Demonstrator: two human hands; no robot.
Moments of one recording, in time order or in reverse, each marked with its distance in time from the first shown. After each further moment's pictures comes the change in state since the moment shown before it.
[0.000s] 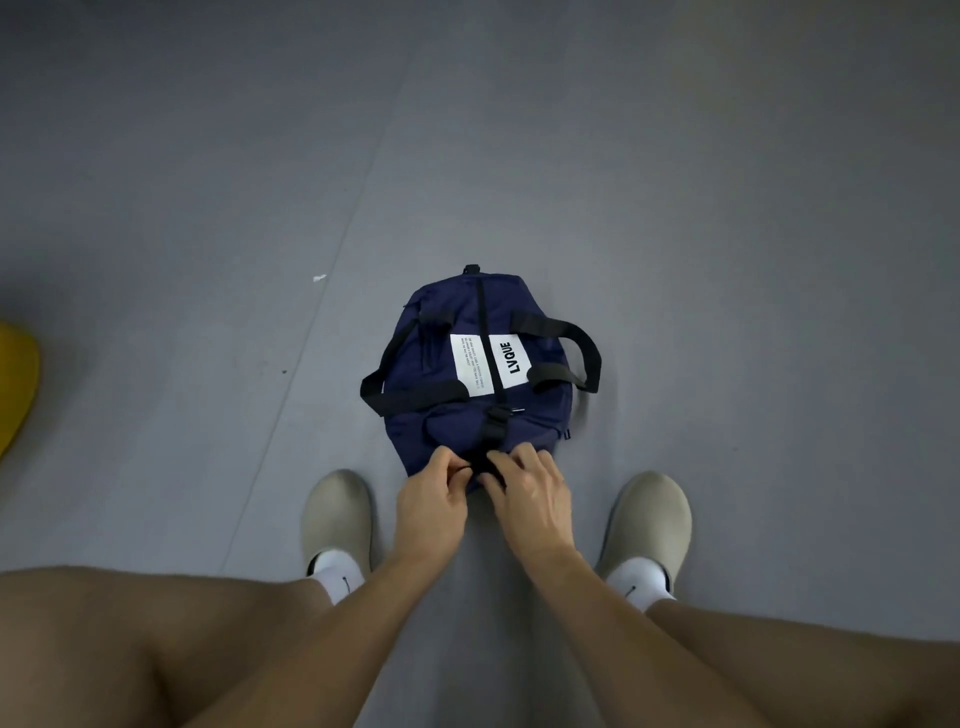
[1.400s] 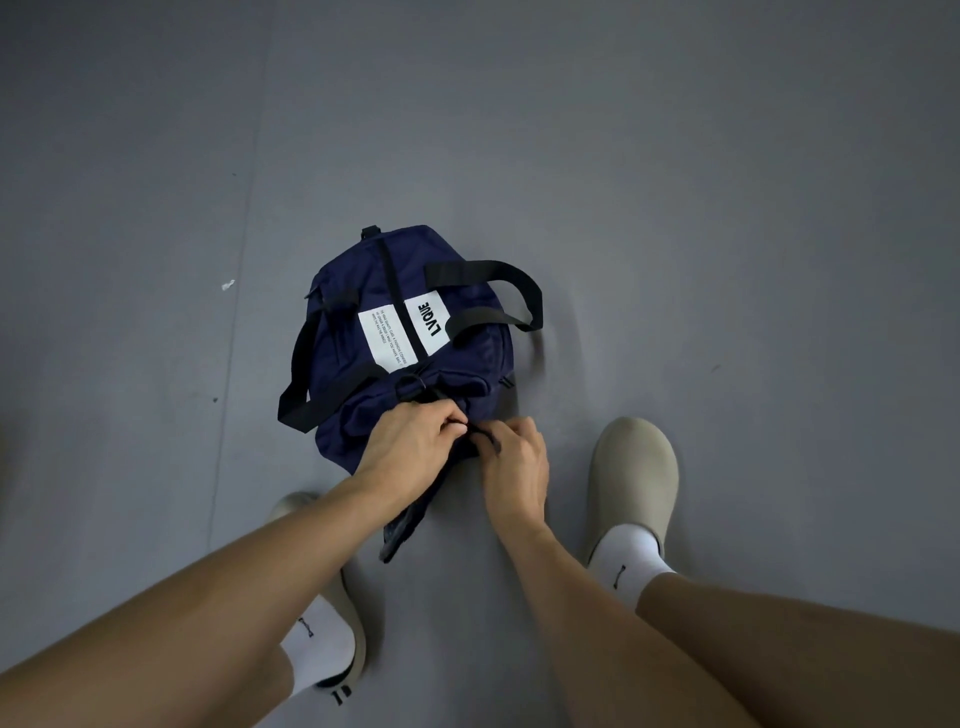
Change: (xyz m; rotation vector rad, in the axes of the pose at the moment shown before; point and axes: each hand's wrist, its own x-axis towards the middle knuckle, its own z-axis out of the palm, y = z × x) left_hand 0.093 0.036 0.058 0.571 -0.334 0.305; right_hand 0.018 0.070 0.058 0.461 0.054 0.538
